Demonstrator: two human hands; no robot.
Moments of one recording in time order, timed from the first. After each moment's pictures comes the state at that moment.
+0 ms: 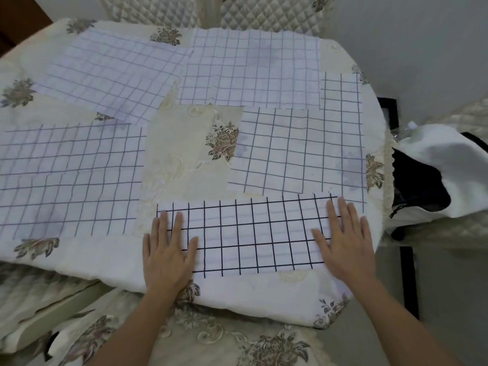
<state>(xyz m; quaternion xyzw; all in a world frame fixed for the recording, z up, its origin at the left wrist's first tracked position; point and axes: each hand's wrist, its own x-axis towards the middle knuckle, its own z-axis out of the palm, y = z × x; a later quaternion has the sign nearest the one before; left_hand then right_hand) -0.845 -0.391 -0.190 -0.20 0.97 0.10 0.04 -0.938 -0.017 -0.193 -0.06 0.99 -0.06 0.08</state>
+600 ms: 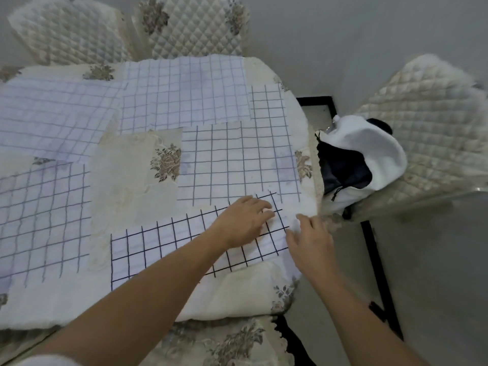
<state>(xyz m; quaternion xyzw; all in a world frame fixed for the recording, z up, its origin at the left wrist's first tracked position) -0.990 -0.188 -0.134 0.43 0.90 0.05 0.06 -0.906 0.005 -0.156 0.08 0.98 -0.18 -0.04</state>
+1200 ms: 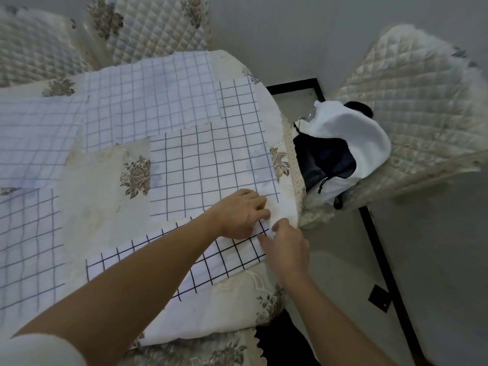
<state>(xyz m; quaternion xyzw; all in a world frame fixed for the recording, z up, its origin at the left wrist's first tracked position) -1.042 -0.137 -0.134 0.55 0.83 0.01 0.11 -0.922 -0.004 -0.142 0.22 0.93 -0.28 0.10</state>
